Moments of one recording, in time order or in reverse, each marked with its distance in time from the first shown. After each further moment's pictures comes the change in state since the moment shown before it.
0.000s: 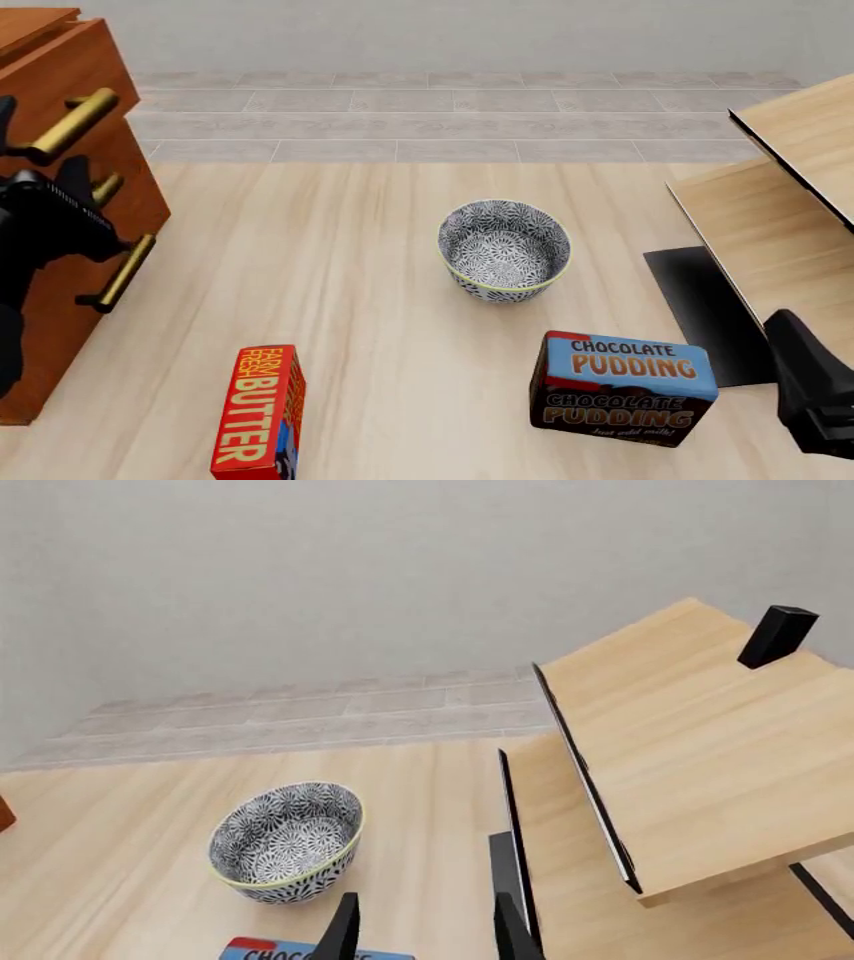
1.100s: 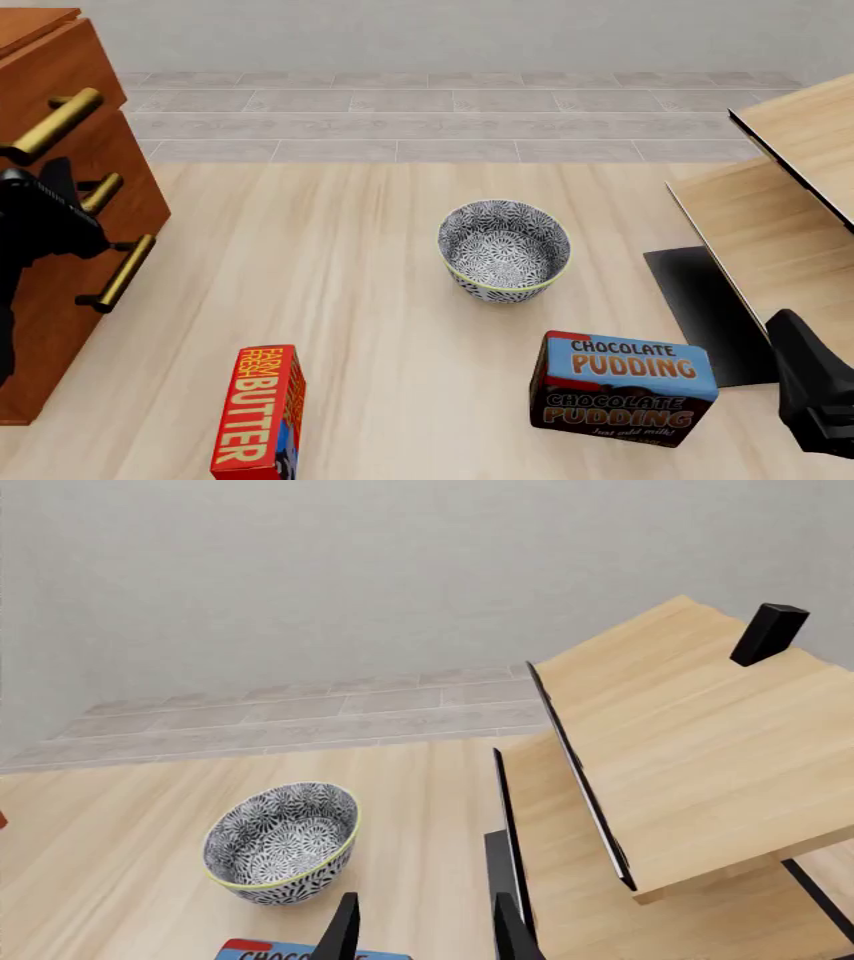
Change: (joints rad) left arm 0.056 0.028 -0.016 0.000 -0.002; right arm -0.012 0.000 0.001 0.002 0.001
